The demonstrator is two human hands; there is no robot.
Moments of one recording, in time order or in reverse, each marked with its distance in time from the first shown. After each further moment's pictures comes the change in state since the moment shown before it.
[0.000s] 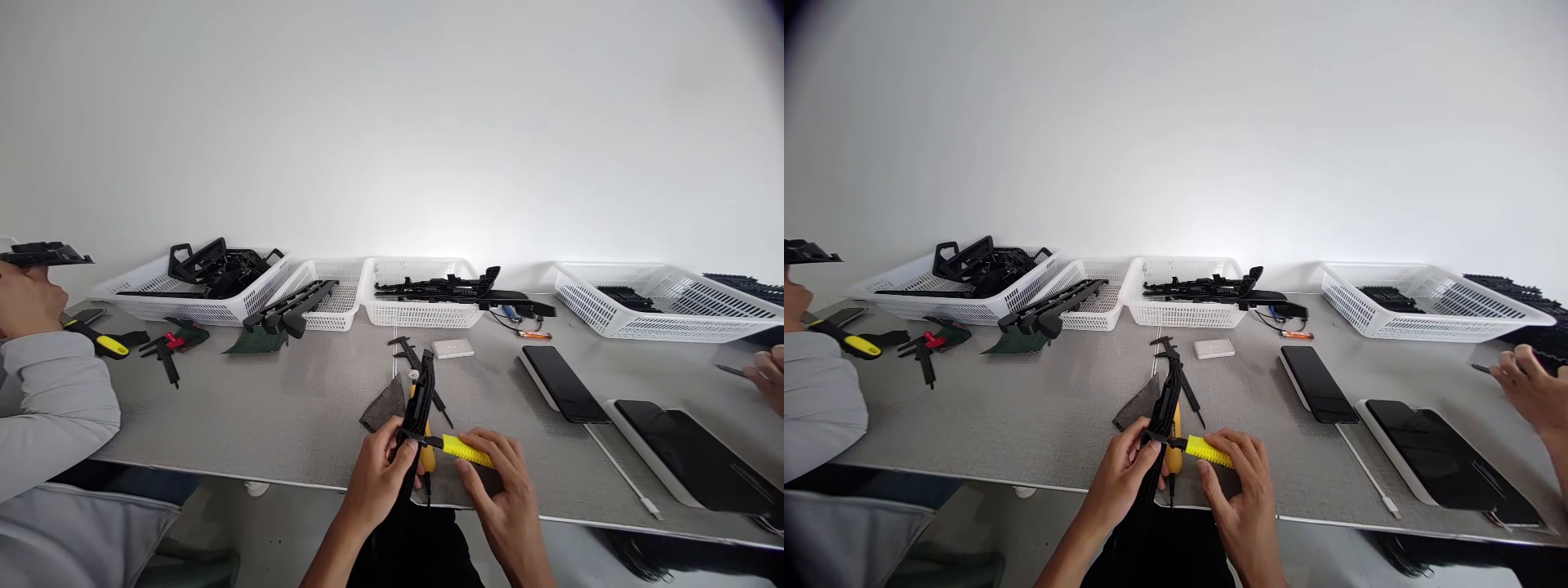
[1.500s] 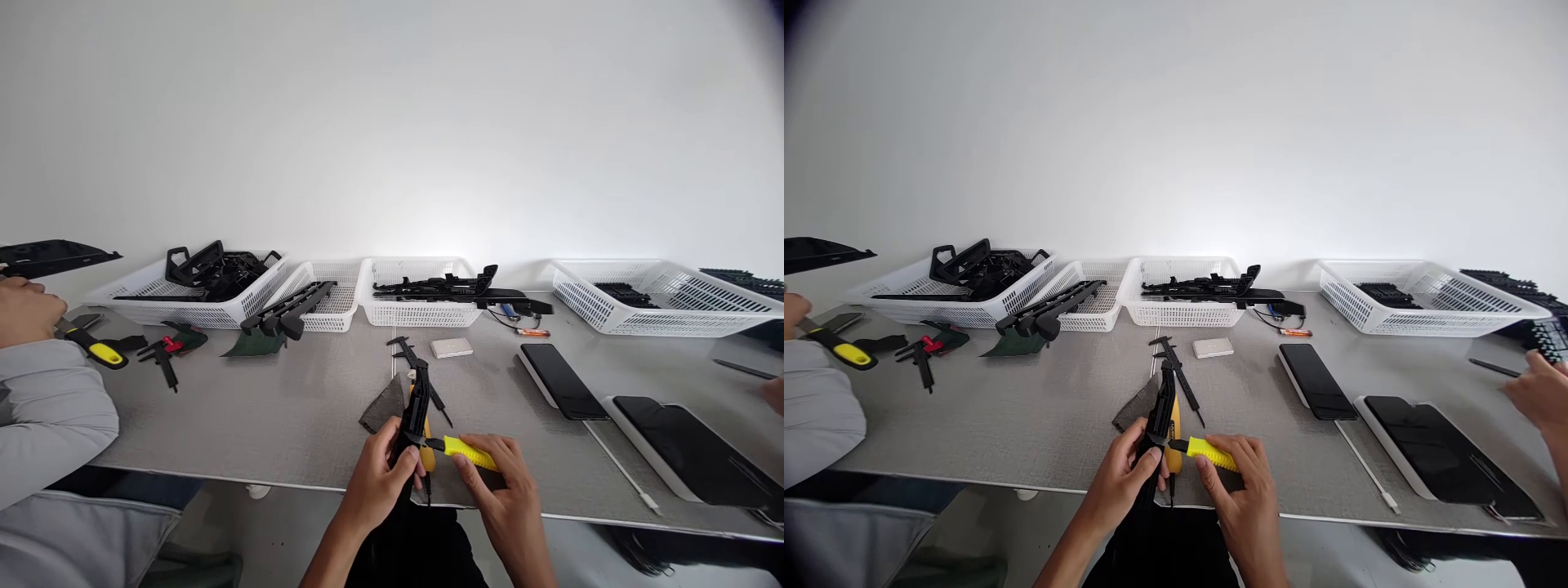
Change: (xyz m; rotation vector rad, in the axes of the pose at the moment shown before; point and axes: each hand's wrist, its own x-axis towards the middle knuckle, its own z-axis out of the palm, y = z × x) left_hand -0.001 0.002 -0.006 0.039 -0.096 0.011; right_hand 0.001 -0.002 0.001 0.071 0.013 0.080
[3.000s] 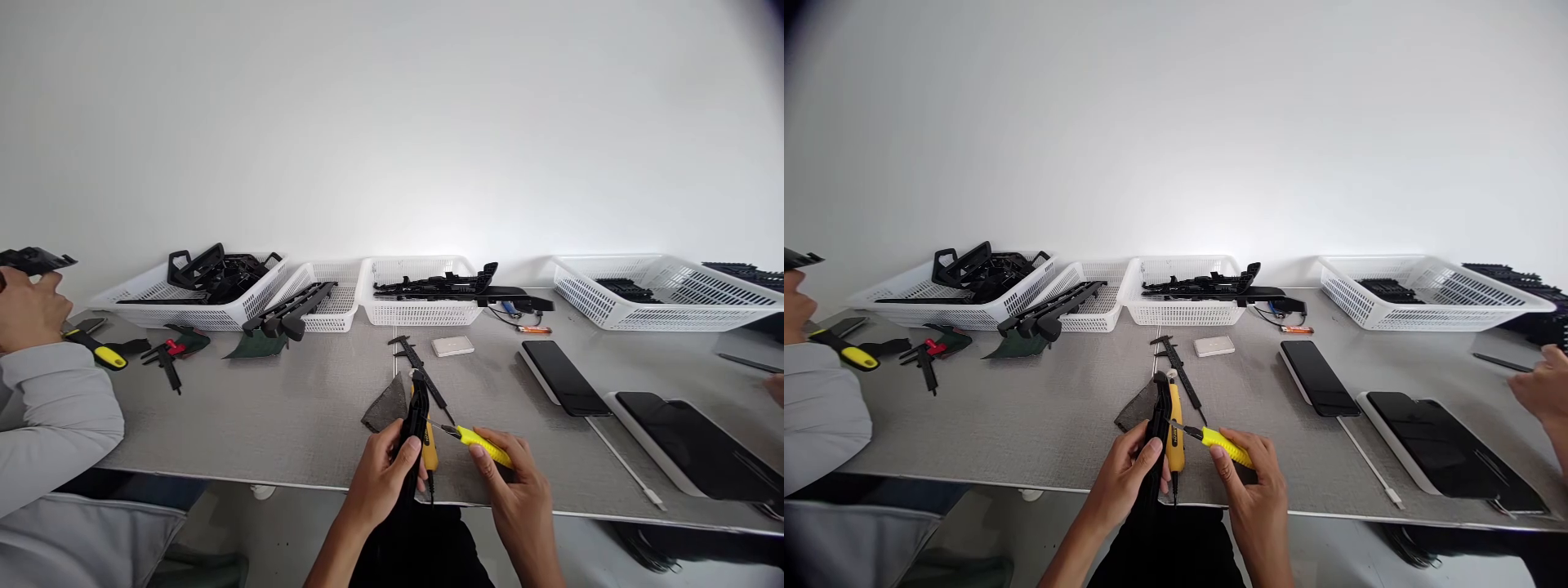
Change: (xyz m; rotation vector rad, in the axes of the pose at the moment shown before) left_hand 0.003 0.010 0.003 -0.023 -0.005 0.013; right_hand 0.002 0.001 0.000 0.053 0.119 0.210
